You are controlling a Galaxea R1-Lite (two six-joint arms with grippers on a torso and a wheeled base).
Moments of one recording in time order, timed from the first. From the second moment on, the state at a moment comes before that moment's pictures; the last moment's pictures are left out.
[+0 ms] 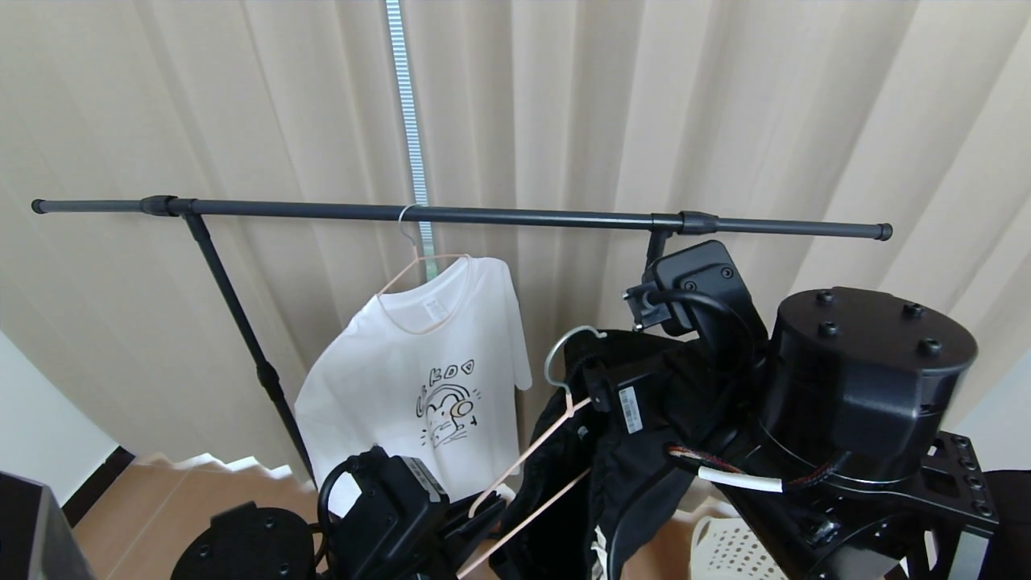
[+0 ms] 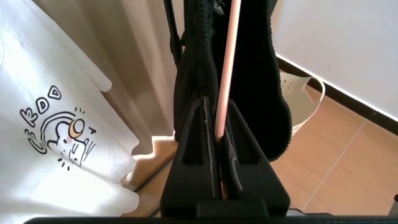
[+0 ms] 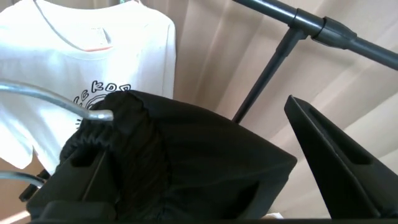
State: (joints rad) left arm -0.88 1.89 -0.11 -1.57 0.07 0.10; right arm 0.96 1.70 -0.77 -0.77 -0.79 -0.13
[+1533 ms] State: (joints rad) left arm -0.82 1.88 -0.14 -1.57 0.07 0.07; right arm 0.98 1.69 -0.76 -0.77 -0.79 -0.13
